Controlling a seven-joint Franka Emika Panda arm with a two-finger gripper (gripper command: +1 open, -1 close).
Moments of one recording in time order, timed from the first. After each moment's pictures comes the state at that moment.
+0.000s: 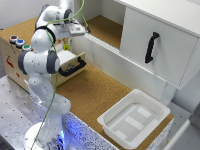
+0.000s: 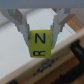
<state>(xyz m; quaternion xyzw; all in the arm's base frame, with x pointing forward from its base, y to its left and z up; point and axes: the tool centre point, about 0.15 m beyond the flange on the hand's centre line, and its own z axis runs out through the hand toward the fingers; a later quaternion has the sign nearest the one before) 0.324 0.172 0.449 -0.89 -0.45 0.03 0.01</state>
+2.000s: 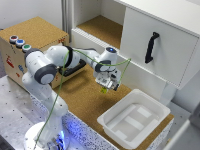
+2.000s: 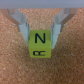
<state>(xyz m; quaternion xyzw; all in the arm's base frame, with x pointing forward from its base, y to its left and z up) 0.382 -0.132 0.235 -1.00 -0.08 0.02 0.00</state>
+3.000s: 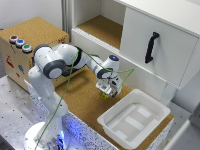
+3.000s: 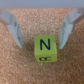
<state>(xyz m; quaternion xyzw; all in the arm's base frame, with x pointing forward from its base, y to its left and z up) 0.401 -0.120 0.219 -1.00 -0.02 0.00 0.05</state>
